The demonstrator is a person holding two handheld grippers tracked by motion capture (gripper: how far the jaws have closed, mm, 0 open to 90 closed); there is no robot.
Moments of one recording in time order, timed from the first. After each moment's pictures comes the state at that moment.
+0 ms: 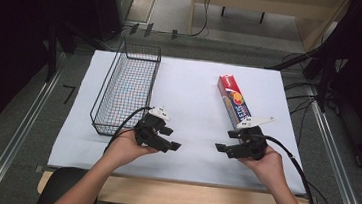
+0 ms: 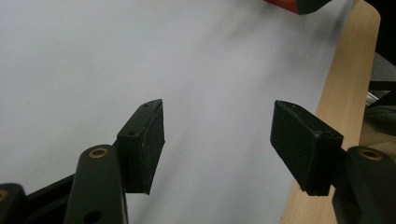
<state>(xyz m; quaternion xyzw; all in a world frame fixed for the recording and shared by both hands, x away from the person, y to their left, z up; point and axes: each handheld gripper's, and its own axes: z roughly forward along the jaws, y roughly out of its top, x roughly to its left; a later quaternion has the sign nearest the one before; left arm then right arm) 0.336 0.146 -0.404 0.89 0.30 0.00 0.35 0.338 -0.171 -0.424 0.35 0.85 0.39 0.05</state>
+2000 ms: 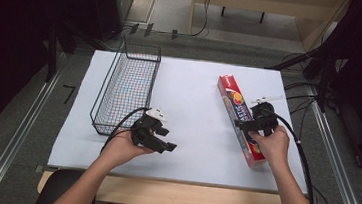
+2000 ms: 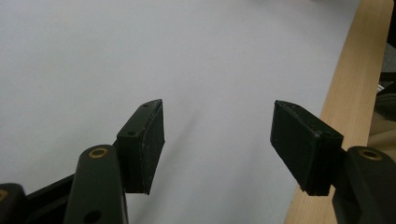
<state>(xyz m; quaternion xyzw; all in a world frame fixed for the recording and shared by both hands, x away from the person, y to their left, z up) 0.336 0.154 -0.408 0.90 0.29 0.00 0.33 0.418 -0.209 -0.439 0.50 0.80 0.30 0.13</state>
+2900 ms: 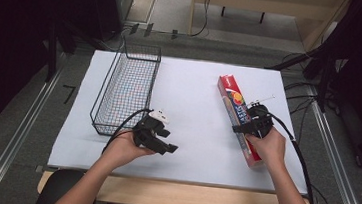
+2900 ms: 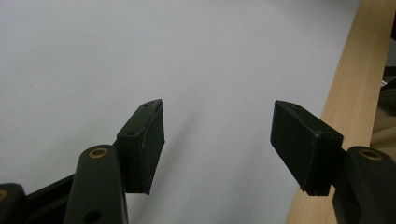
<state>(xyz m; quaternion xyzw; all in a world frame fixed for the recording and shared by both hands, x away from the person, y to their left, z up) 0.335 0.149 -0.411 0.90 0.29 0.00 0.33 0.429 -0.203 -0.455 0.51 0.83 0.23 0.06</state>
